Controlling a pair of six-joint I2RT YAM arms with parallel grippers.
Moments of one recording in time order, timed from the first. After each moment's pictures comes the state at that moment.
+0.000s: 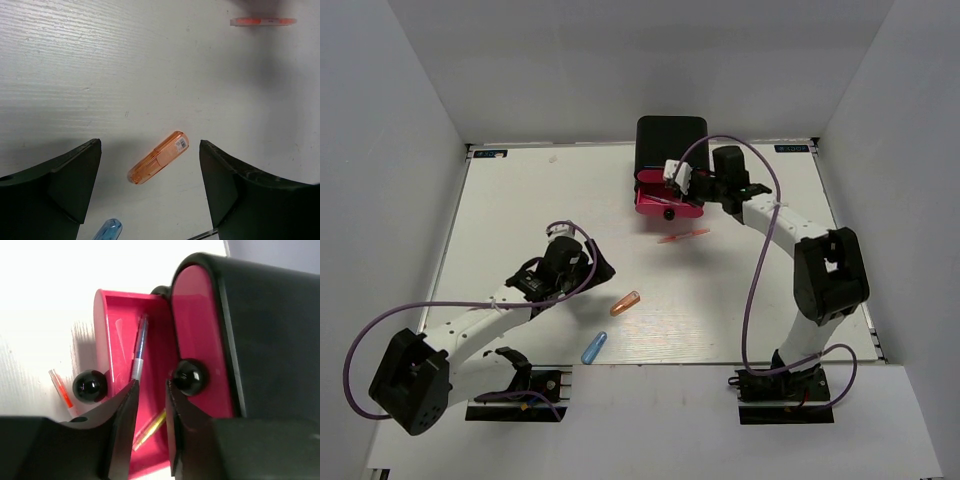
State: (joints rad) left arm -0.61 1.09 0.56 -0.21 -0.10 -0.87; right arm 0.39 1.76 1.27 -0.07 -0.62 -0.94
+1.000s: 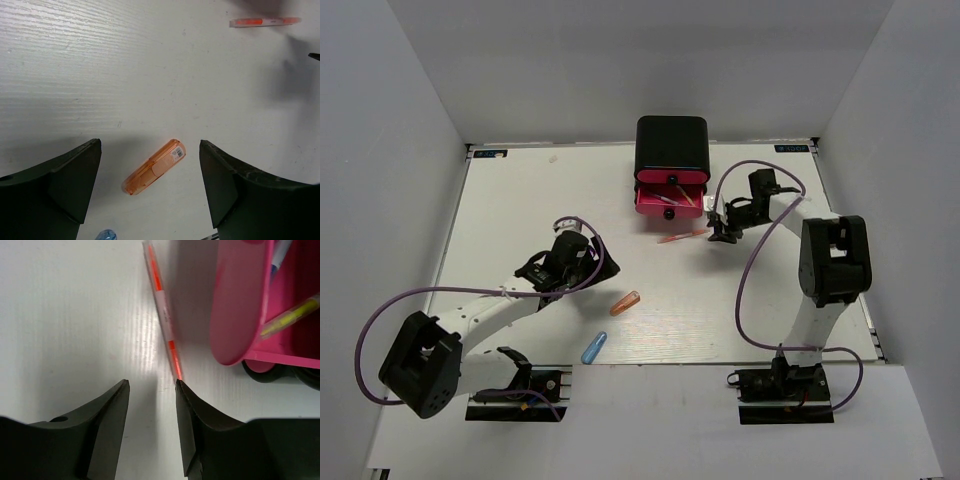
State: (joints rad) left arm -0.61 1.20 0.61 -0.17 -0.09 -0.85; right arm 0.12 1.83 1.19 -0.58 -0.88 -1.46
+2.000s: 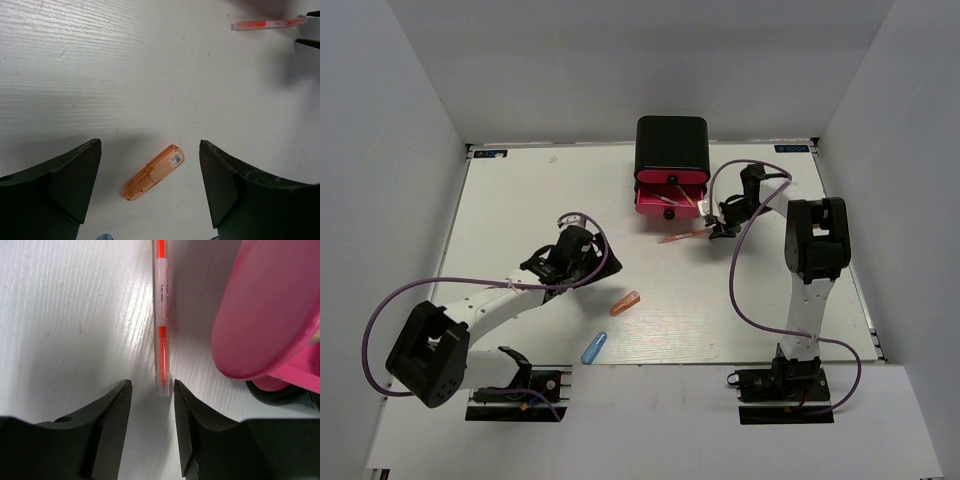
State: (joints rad) left arm -0.61 1.26 0.66 -0.19 -0.09 -0.84; right arm 0.12 2.10 1.47 -0.81 -0.81 -1.77
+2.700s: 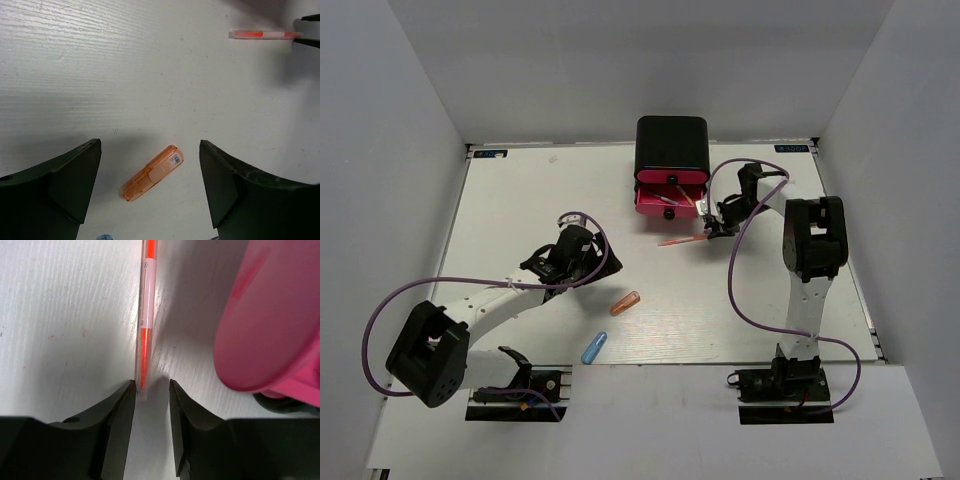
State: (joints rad) left arm -0.61 1.26 0.67 -0.19 -0.09 -0.84; right arm 0.14 2.13 1.51 -0.87 -0.80 -1.79
